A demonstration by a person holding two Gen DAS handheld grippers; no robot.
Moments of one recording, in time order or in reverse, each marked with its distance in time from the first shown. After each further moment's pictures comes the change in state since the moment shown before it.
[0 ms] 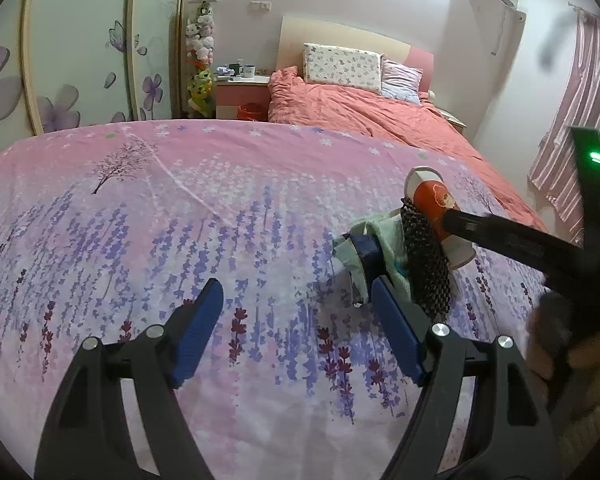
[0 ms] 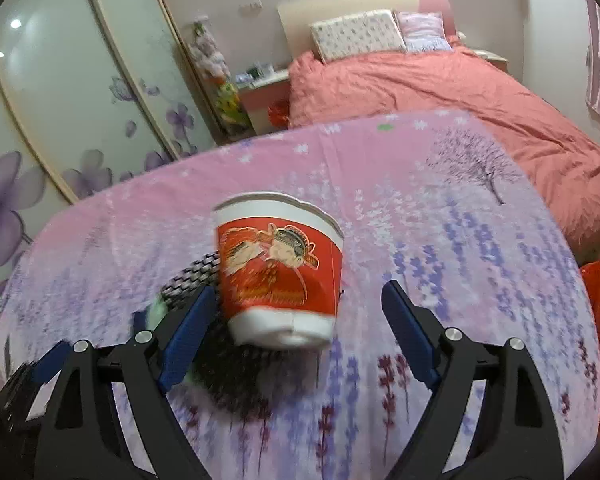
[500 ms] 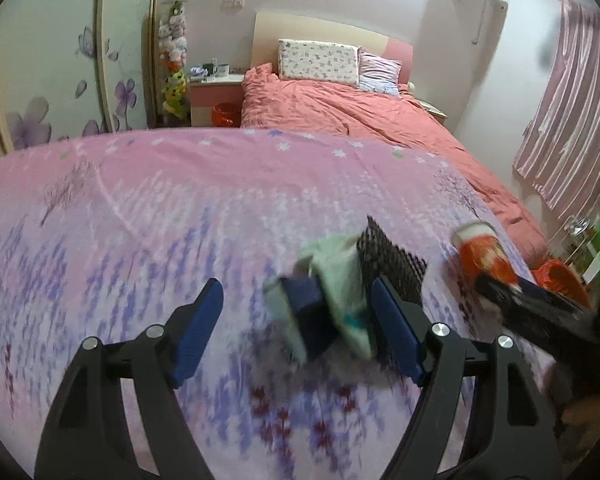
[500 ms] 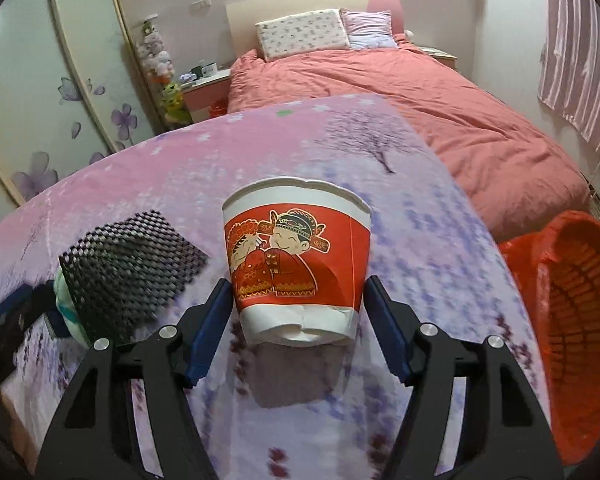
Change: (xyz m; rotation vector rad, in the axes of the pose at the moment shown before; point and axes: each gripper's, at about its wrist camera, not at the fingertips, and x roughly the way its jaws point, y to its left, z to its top) left arm 0.044 -0.044 0.030 0.063 0.009 -0.043; right arm -0.032 -0.063 -0.031 0.039 -0.016 -0.192
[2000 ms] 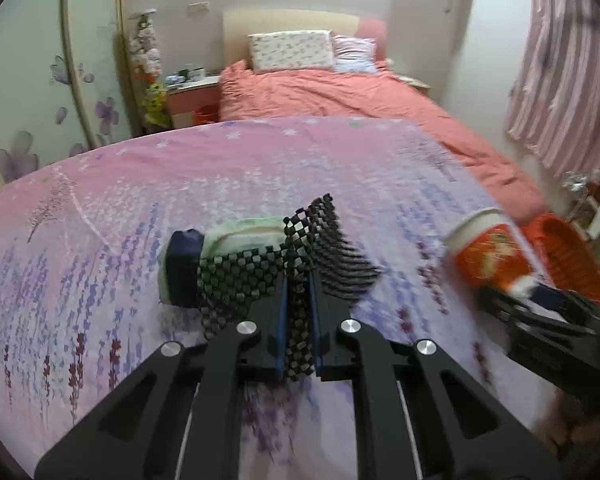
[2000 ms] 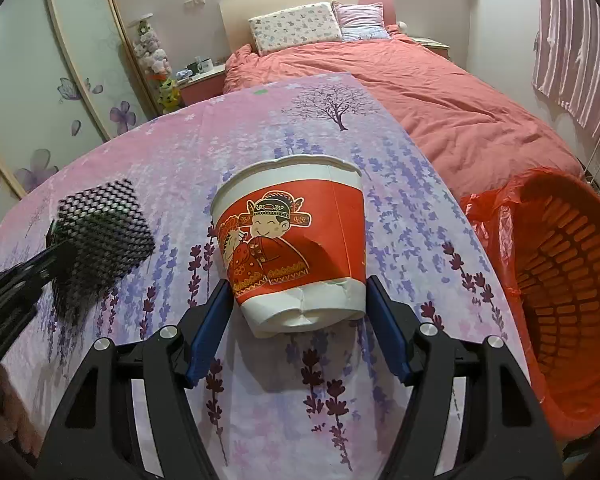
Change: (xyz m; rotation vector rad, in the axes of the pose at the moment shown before) left arm -0.006 -0.049 -0.020 0.122 0.033 -0.028; right arm -0.009 -0.025 -0.027 0.023 0.020 0.009
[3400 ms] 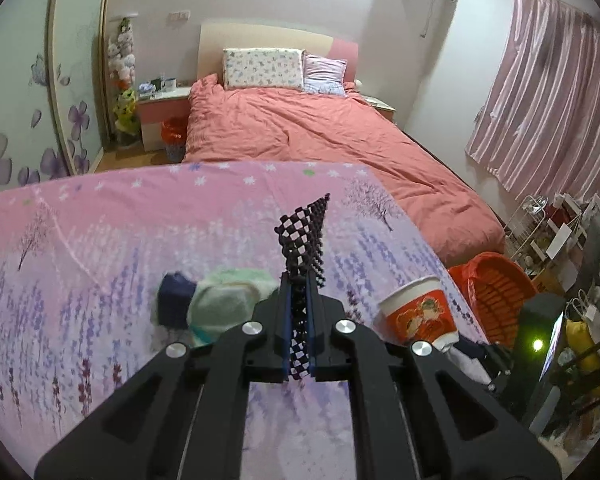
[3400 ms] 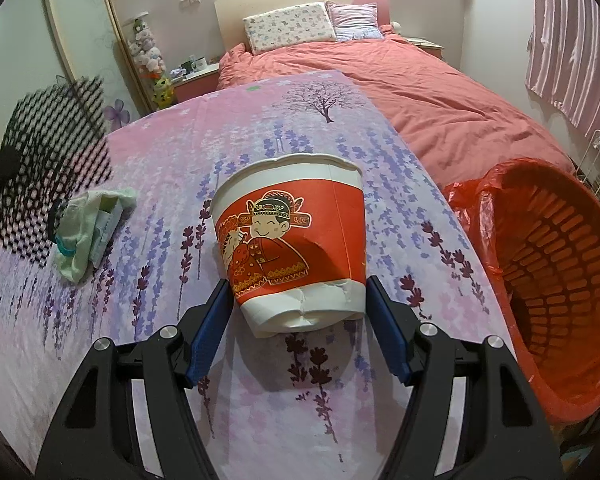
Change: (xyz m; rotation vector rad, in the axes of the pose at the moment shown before) left arm -0.050 -0.005 0.043 -0.047 -0.035 -0.143; right arm -0.009 -0.012 -0.014 -0.001 0.000 -0.024
